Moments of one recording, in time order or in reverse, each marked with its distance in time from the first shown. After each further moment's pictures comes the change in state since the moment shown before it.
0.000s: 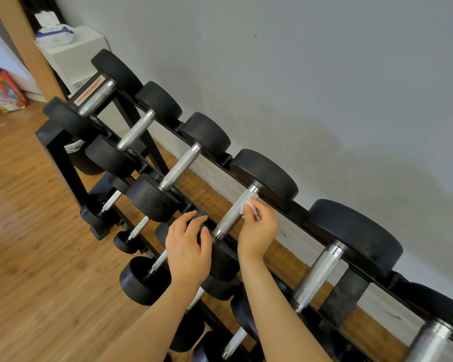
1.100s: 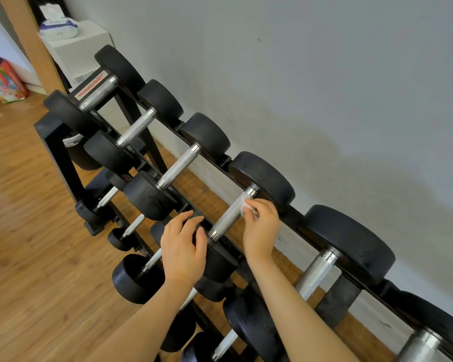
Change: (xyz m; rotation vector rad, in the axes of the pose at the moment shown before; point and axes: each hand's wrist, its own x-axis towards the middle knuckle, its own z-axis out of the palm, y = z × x) left_hand -0.001 0.004 -0.002 -0.002 0.003 -0.006; right_hand 0.022 -0.007 -0.022 -0.254 -0.269 -0.189
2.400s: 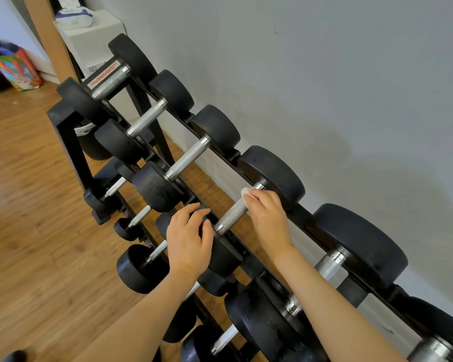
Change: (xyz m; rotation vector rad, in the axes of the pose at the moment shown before) left_hand 0.000 0.001 0.000 0.012 -0.001 0.002; right_hand 0.023 0.019 -0.019 -0.454 -0.307 -0.682
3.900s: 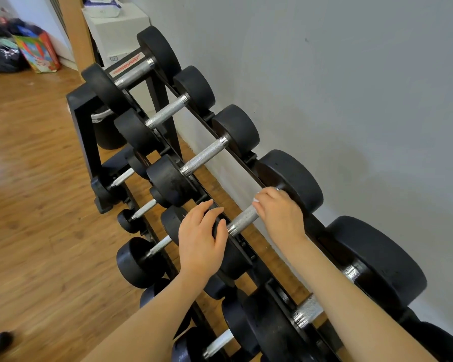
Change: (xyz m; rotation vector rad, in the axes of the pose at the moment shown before) left_hand -0.003 -0.004 0.003 -0.039 0.030 -0.011; right_hand 0.032 -0.006 -0.008 -0.216 -0.150 -0.033
